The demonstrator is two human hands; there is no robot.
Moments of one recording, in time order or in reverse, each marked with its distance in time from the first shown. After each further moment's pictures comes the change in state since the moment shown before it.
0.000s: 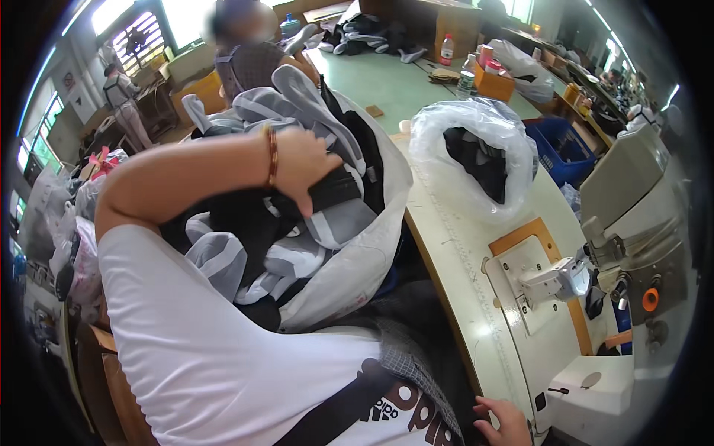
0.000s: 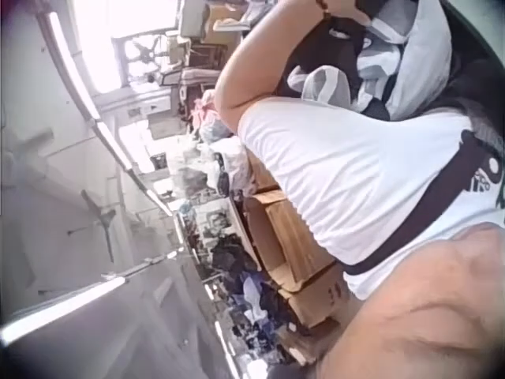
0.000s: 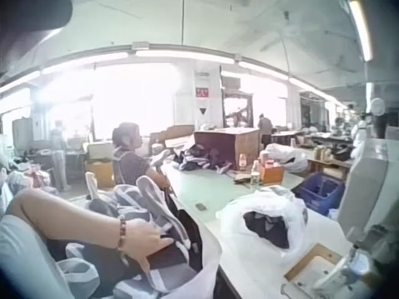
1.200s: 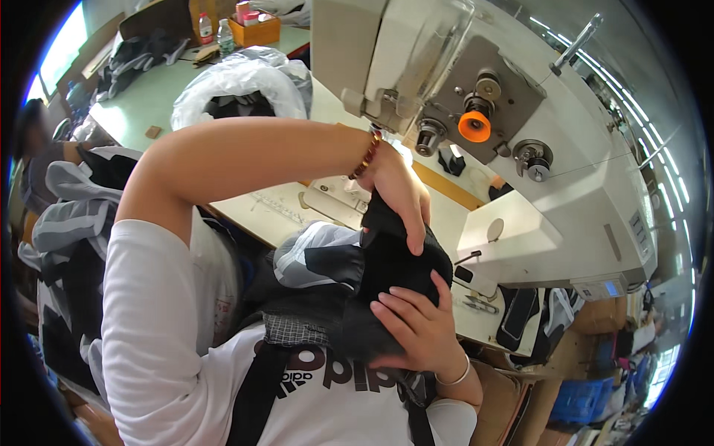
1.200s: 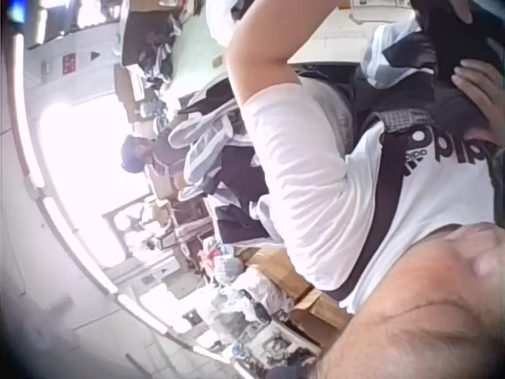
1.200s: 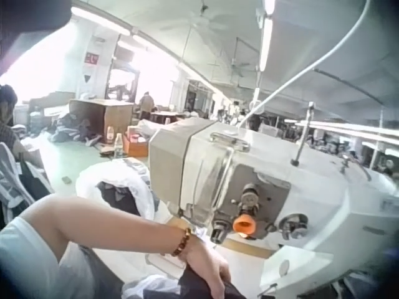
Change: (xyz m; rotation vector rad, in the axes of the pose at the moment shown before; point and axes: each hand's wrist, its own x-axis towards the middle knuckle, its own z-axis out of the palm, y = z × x) left_hand 0.187 0.298 -0.223 -0.600 -0.610 1.270; right_hand 0.008 -0.023 0.018 -0.637 0.685 -0.304
